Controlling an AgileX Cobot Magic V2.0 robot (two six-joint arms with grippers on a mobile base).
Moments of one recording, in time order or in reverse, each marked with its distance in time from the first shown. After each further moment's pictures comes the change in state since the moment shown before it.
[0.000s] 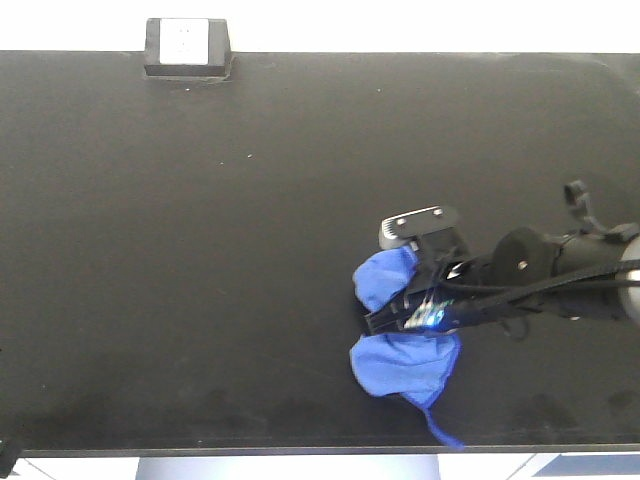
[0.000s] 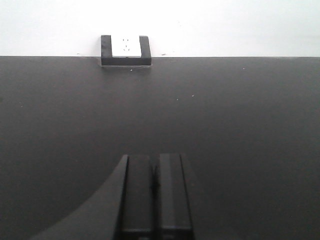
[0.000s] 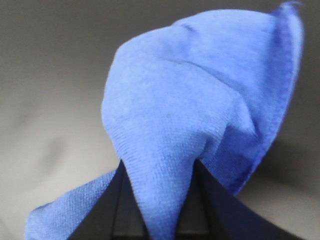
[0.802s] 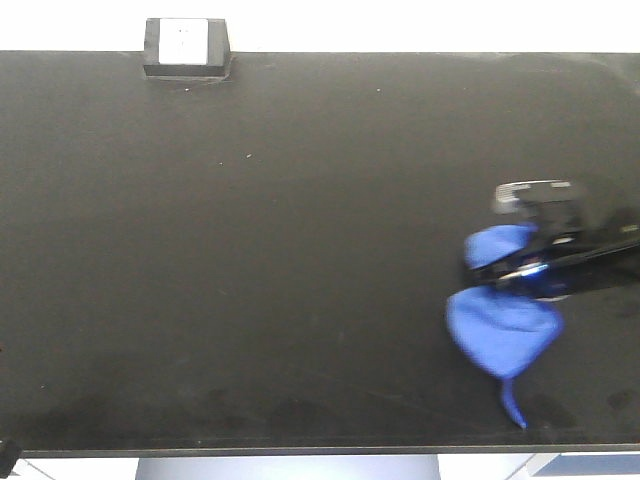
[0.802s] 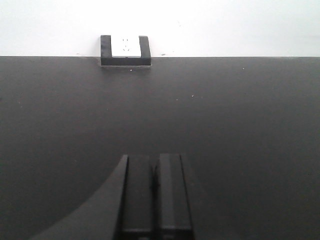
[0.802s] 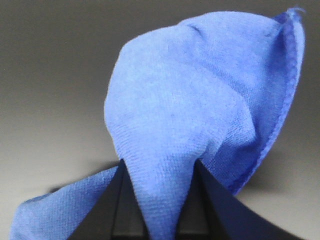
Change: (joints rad) left arm 0.000 0.000 0.000 0.000 0.000 0.000; right arm -0.295 0.000 0.000 -0.151 0.019 -0.001
